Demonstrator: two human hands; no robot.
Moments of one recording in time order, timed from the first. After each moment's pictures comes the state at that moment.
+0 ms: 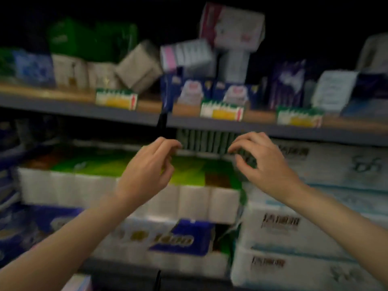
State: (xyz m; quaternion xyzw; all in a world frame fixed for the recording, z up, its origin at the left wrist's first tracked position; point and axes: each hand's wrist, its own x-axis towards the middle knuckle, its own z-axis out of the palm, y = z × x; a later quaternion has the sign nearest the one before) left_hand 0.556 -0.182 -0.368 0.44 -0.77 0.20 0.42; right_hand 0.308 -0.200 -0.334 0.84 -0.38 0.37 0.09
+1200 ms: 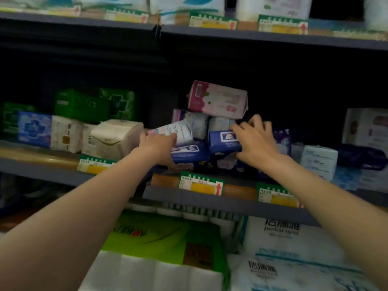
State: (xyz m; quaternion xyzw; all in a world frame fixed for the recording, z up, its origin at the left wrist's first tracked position) left_hand 0.523 -0.289 -0.194 0.72 -0.66 0.17 0.12; right_hand 0.299 -0.308 -0.176 0.74 -0.51 0.19 0.40
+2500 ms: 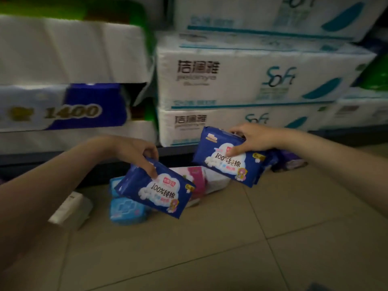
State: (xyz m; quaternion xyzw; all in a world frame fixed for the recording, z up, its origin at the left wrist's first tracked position) left_hand 0.404 -0.181 -0.580 0.49 -0.74 -0.43 -0.15; right_hand 0.115 -0.141 -0.534 0.73 -0.61 -0.07 -0.29
